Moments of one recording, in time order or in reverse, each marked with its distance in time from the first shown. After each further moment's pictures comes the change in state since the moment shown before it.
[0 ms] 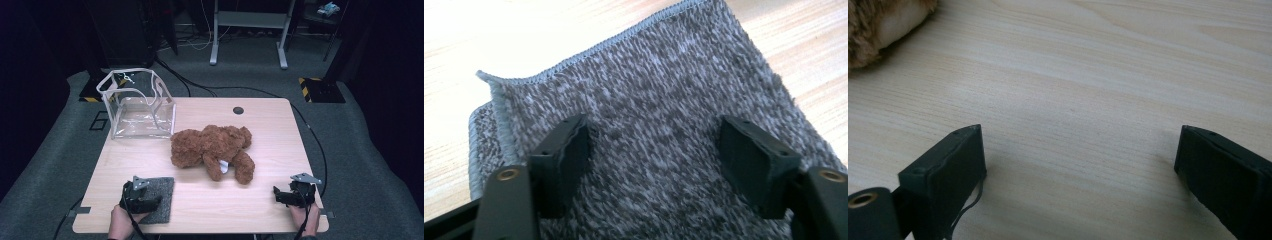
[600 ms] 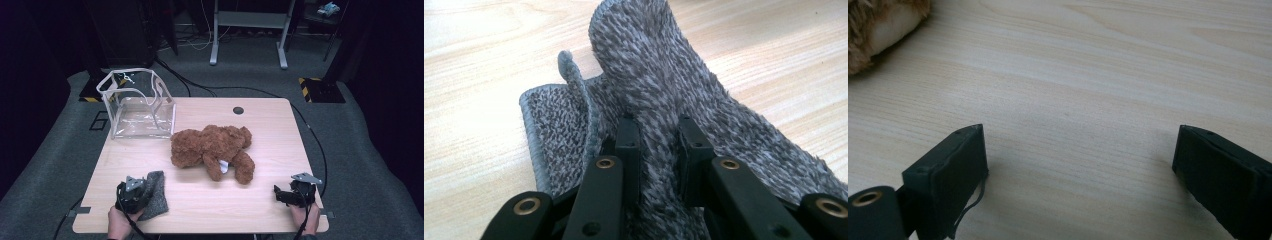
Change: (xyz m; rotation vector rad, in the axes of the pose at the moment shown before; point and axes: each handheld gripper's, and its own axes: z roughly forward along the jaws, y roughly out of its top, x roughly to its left) left arm 0.011 -0.005 -0.003 -0.069 -0.009 -0.066; right arm -0.001 0.000 0.001 -0.008 -0.010 0.015
